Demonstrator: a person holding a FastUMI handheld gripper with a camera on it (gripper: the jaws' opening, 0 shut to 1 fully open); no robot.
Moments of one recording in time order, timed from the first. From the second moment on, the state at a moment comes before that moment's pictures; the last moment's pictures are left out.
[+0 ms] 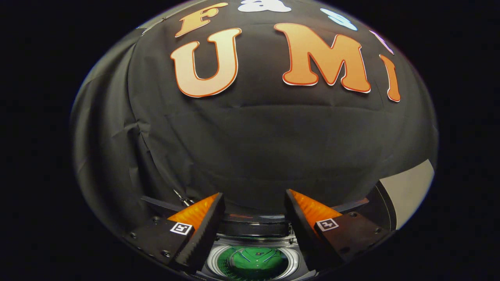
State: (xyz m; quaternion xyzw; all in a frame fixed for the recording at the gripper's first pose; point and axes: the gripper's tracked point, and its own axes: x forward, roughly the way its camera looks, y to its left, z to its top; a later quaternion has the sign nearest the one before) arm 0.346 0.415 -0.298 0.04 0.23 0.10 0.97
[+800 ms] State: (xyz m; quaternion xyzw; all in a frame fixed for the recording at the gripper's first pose) arm 0.268 0.413 -0.325 0.03 0.22 0.09 0.97
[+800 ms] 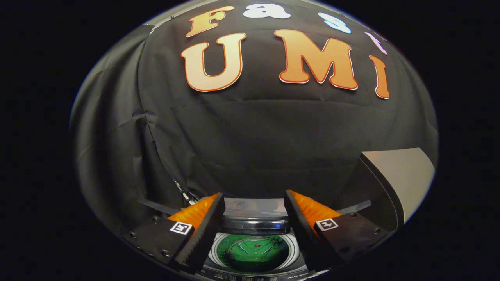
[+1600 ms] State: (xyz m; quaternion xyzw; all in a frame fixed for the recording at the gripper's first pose) arm 0.214 0.401 -0.480 0.05 0.34 0.09 0.93
